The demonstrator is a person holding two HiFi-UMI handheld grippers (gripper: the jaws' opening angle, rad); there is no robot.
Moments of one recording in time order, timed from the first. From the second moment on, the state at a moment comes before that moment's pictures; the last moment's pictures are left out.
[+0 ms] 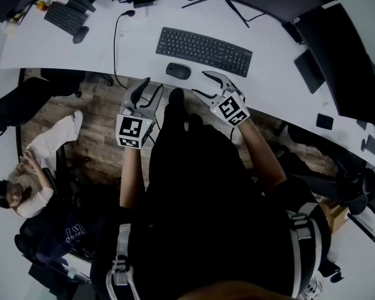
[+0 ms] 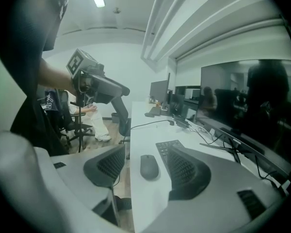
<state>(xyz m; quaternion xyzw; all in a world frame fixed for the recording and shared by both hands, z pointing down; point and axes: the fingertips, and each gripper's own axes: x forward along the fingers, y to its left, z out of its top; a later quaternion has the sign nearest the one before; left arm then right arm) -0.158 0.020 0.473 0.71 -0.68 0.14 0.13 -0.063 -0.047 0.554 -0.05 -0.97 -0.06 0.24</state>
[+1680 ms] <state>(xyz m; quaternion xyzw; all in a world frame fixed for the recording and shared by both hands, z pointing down) -0.235 -0.014 0.519 0.72 -0.65 0.14 0.19 -0.146 -0.052 0.666 -0.11 -0.92 -0.03 0.38</state>
